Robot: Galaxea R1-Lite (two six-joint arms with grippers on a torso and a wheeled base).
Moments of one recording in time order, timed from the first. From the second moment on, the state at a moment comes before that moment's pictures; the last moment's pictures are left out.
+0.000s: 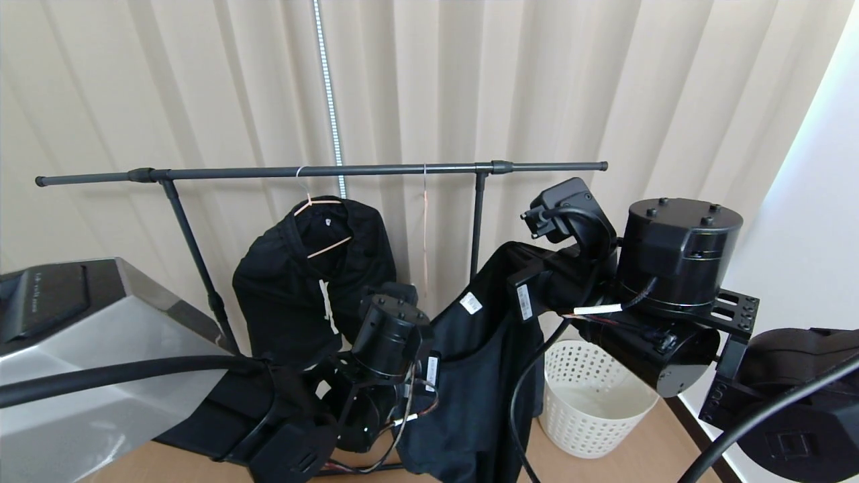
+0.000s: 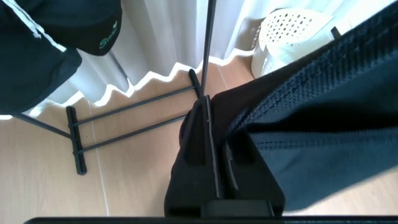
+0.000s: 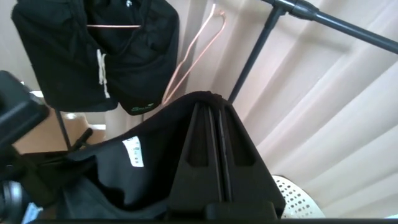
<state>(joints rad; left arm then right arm) -0.77 2.04 -0.87 -0.59 0.42 -0.28 0.73 1.77 -0.85 -0.77 -0.41 -0.15</state>
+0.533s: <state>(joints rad) -0.71 1.88 -0.86 -0.49 0.36 -0.25 0.70 1.78 -0.74 -0.77 -0.40 -0.37</state>
